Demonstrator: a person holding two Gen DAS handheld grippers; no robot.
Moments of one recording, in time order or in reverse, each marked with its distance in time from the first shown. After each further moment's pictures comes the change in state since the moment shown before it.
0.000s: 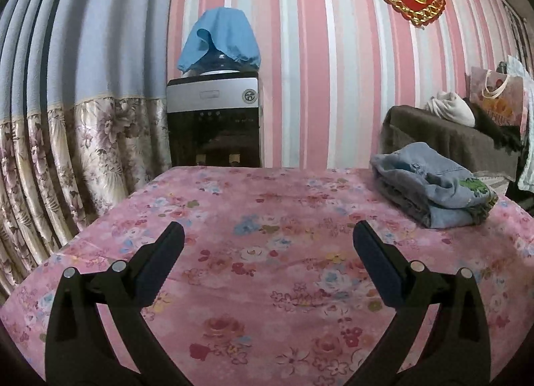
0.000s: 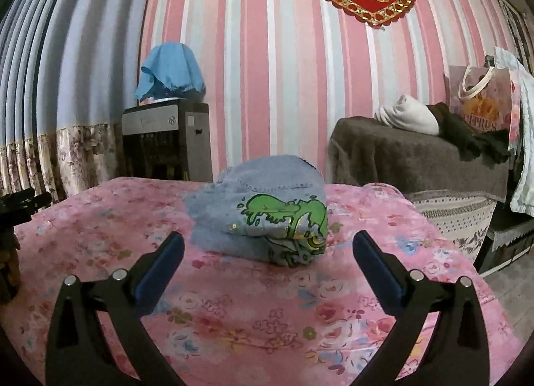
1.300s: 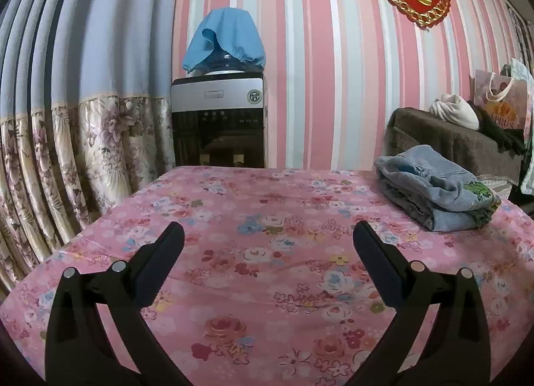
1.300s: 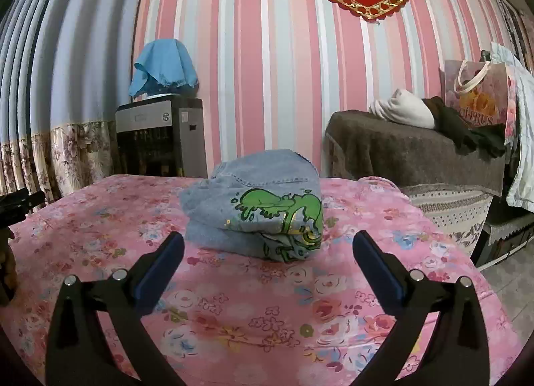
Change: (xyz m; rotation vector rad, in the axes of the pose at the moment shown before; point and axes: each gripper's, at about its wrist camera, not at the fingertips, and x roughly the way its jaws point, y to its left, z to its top) left arm 0.000 -0.003 -0.001 -0.010 0.000 0.028; right arm 0.001 0.007 -0.001 0.009 0.026 -0.030
